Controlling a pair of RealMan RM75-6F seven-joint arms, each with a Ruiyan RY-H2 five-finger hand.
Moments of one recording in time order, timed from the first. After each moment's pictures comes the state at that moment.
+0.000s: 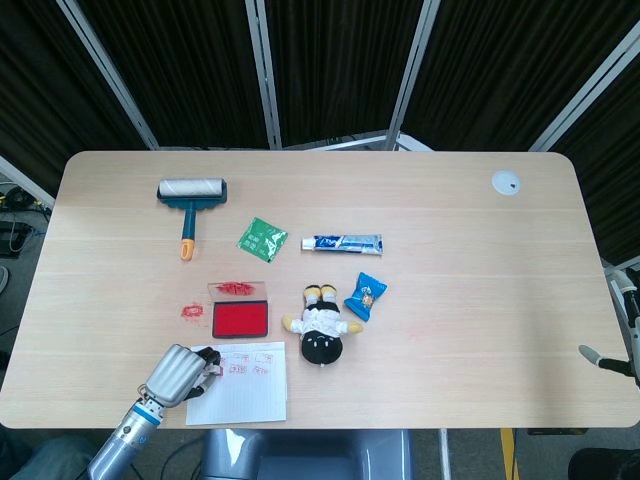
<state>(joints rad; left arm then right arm) -0.27 -1.73 0.16 -1.14 1.69 1.28 0.16 0.08 -0.96 0.13 -1.66 -1.33 1.39 0.08</state>
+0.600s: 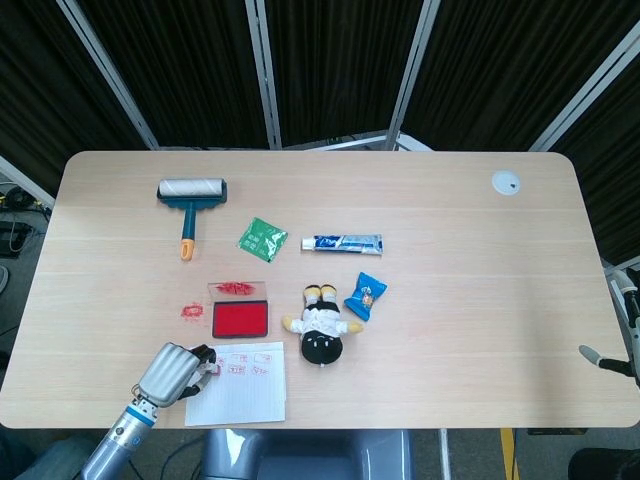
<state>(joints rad) -0.27 -1.69 0.14 -1.21 1.71 1.35 0.13 0.08 -0.96 0.13 -1.66 -1.33 1.40 0.08</state>
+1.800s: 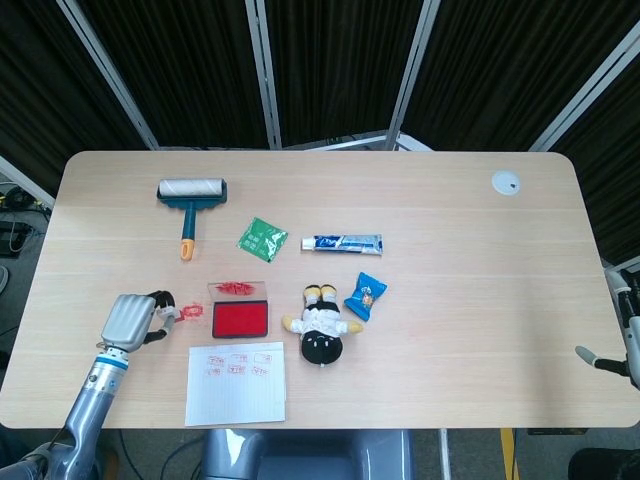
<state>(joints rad) -0.35 -1.64 -0.06 -1.14 1.43 1.19 0.04 0.08 -0.97 0.13 -1.66 -1.32 1.38 0.05</state>
